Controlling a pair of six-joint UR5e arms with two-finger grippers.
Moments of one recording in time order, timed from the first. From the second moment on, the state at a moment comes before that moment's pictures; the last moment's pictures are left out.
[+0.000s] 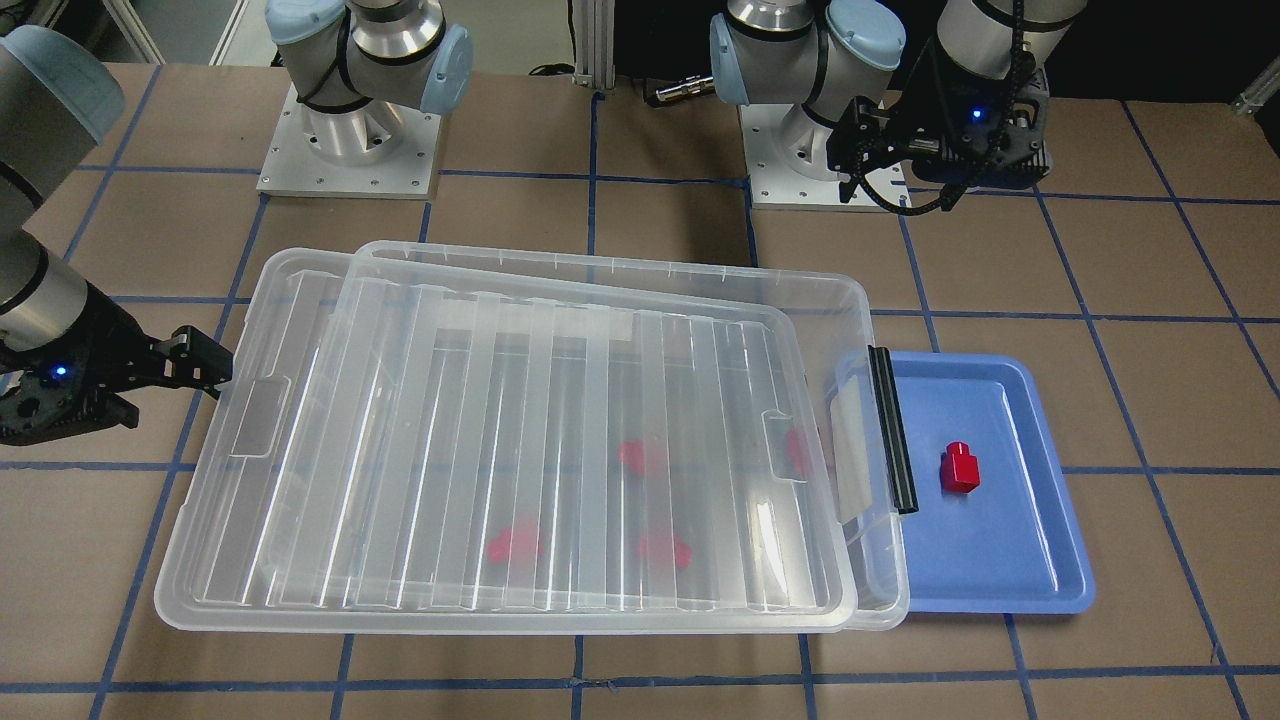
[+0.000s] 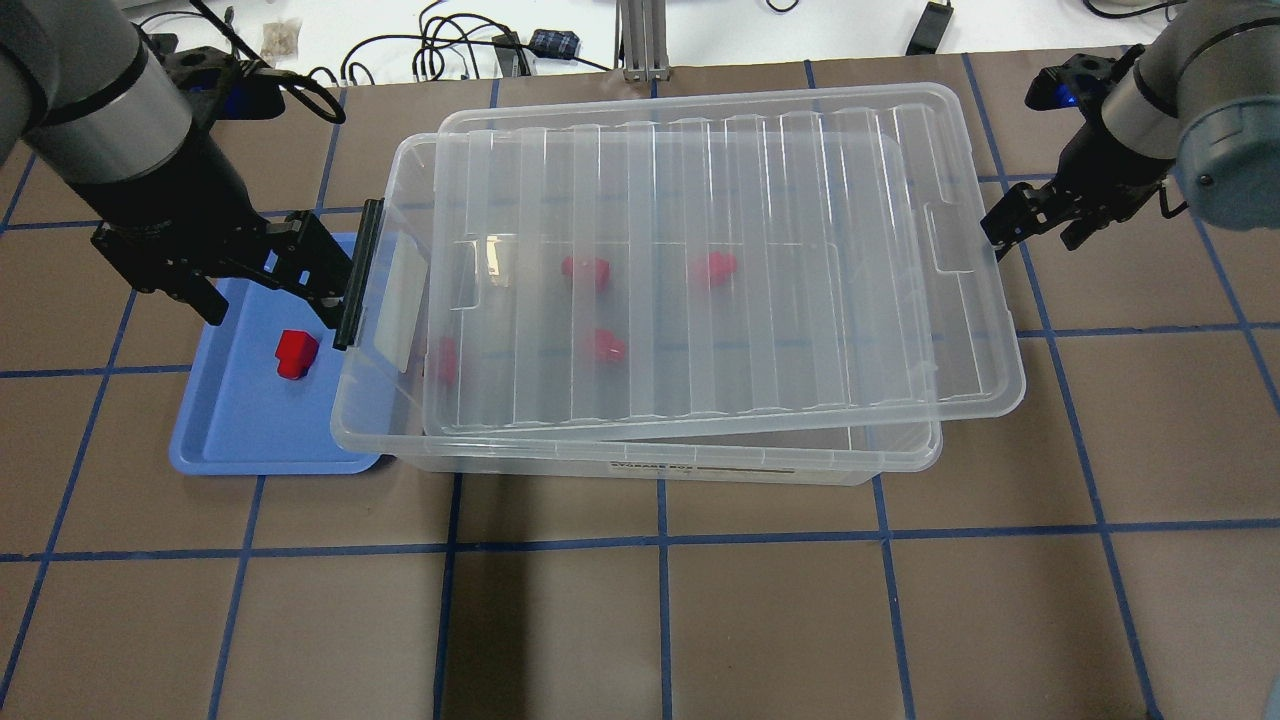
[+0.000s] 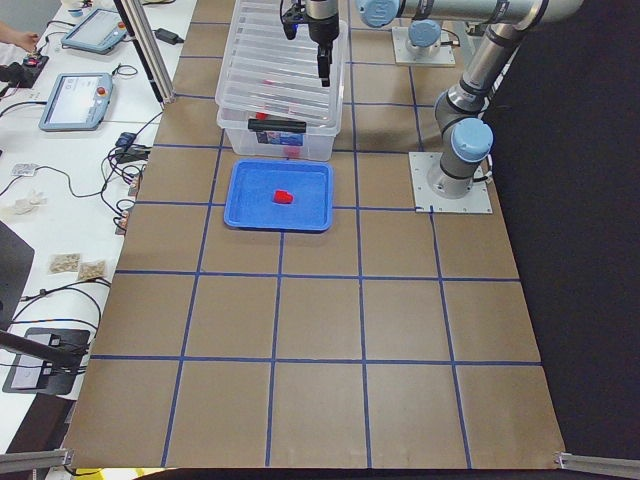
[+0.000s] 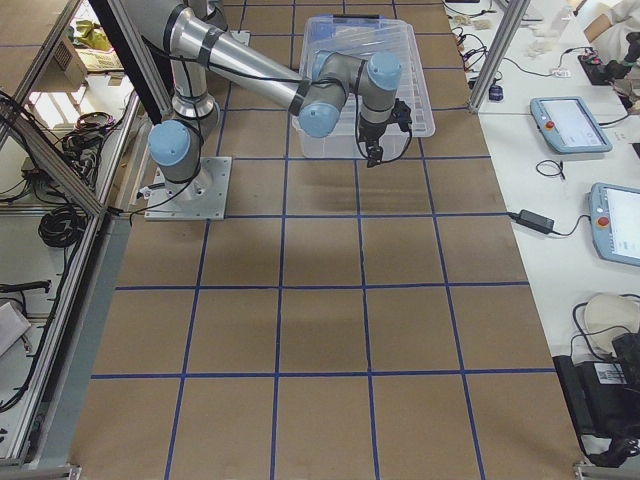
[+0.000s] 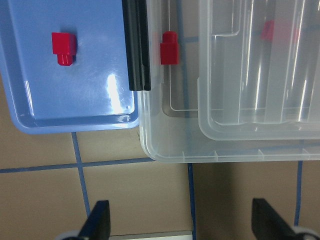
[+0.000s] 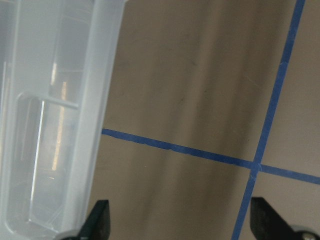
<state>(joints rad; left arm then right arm) -1.50 -1.47 -1.61 -1.73 1.59 0.14 1.27 -1.37 1.73 -1.89 -1.47 -0.51</state>
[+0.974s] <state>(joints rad) -1.50 -1.47 -1.60 -1.74 1.59 0.14 1.27 -1.39 1.52 -1.78 -1.54 -0.51</state>
